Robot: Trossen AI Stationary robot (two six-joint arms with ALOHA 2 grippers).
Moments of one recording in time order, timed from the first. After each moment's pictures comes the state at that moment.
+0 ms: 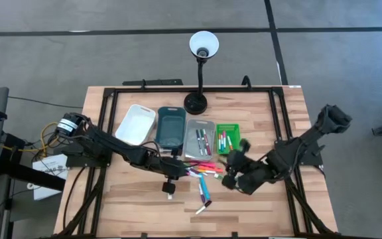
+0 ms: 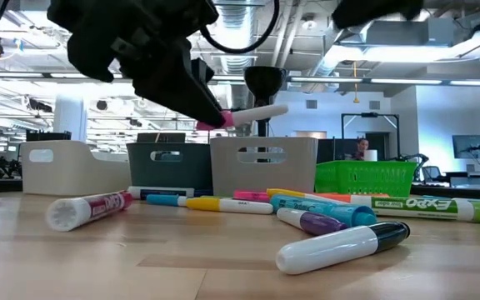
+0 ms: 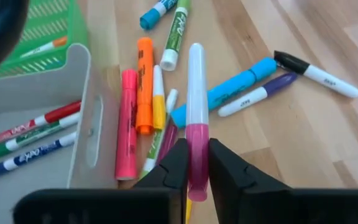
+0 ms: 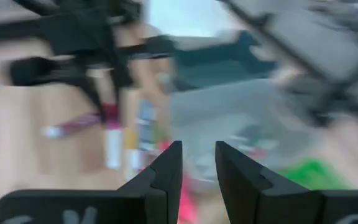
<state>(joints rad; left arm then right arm) -0.35 1.66 0.88 0.06 -0.19 0.09 0.60 1.43 1.08 -0.55 0.82 0.65</state>
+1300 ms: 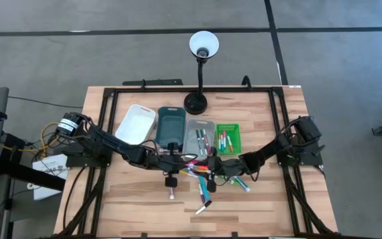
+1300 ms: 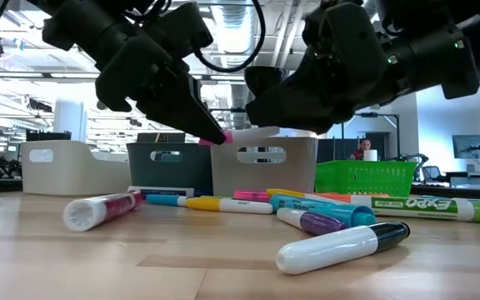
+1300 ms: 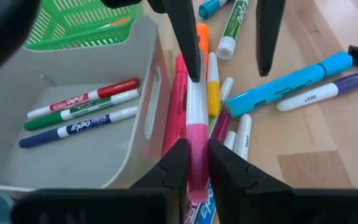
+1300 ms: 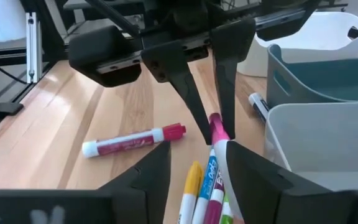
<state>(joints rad) -0.33 1.66 0.79 0.18 -0.34 0.04 0.37 1.84 0.68 0.85 0.39 0.16</state>
